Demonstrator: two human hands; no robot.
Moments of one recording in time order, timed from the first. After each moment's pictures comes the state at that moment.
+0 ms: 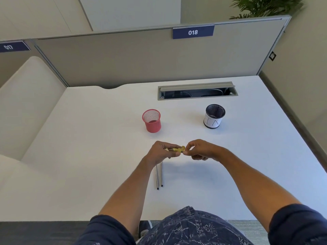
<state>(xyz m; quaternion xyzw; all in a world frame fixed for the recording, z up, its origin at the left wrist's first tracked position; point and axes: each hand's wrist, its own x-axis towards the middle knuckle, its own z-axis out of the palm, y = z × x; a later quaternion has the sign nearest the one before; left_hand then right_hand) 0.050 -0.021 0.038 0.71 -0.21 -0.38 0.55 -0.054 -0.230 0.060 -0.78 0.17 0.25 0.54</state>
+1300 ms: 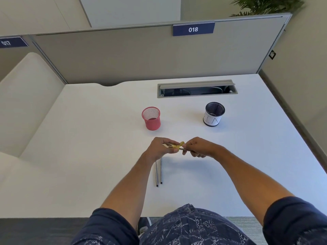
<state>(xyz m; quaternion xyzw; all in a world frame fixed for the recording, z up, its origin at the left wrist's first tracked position) 0.056 -0.023 0.033 0.73 -0.20 -0.37 0.54 -0.050 -0.225 0.055 -0.79 0.17 0.25 0.54</state>
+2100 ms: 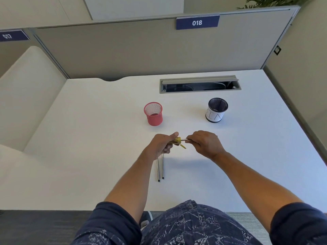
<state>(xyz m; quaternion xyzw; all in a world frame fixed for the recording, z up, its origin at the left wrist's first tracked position) 0.050 -0.026 0.047 0.67 -0.03 -0.44 0.59 -0.064 -0.219 0.027 -0.95 -0.04 -0.26 0.16</state>
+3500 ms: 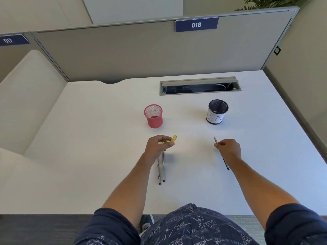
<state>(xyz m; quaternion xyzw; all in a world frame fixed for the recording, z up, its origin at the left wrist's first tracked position) 0.054 -0.010 0.029 0.73 -0.08 -0.30 0.61 -0.098 -0.275 -0.004 -0.79 0.49 -0.01 0.37</state>
